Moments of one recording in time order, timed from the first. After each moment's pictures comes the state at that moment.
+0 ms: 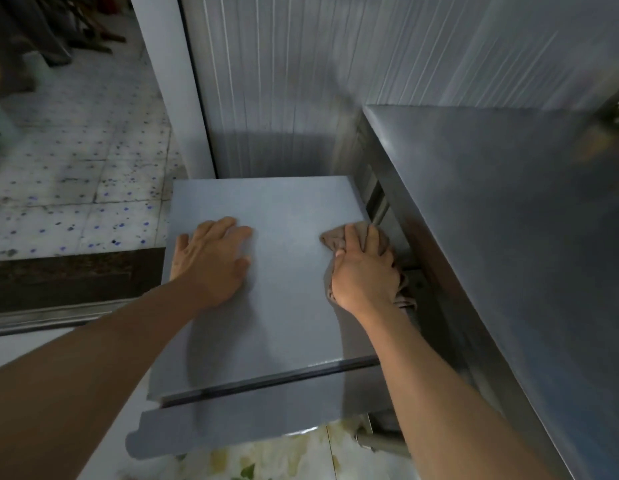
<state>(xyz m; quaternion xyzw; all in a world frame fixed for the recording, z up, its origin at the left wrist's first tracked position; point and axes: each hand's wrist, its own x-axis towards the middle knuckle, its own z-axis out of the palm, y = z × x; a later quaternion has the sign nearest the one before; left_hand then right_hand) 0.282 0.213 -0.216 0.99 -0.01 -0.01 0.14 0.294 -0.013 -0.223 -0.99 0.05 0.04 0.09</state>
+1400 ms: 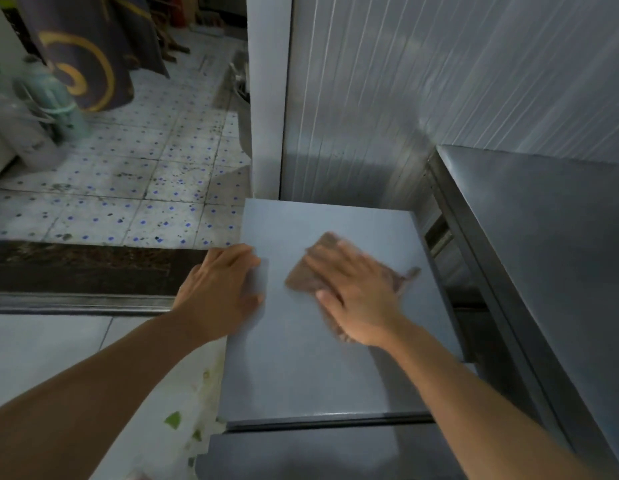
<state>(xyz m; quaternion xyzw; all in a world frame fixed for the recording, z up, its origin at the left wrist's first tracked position) 0.248 0.283 -0.202 0.98 0.00 0.00 0.19 0.312 0.051 -0.219 -0.95 -0.32 0.01 0.07</state>
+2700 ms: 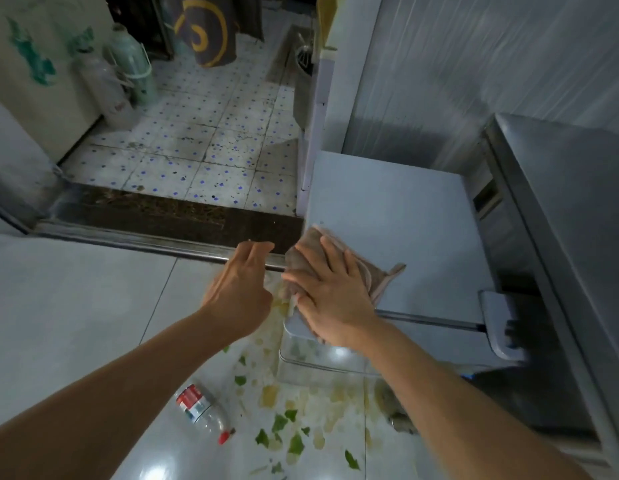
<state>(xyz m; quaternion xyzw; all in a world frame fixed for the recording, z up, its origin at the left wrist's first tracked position) 0.095 0.286 -0.181 0.95 0.13 -0.02 0.29 0.164 0.129 -0.219 -0.91 -0.41 0.06 0.07</state>
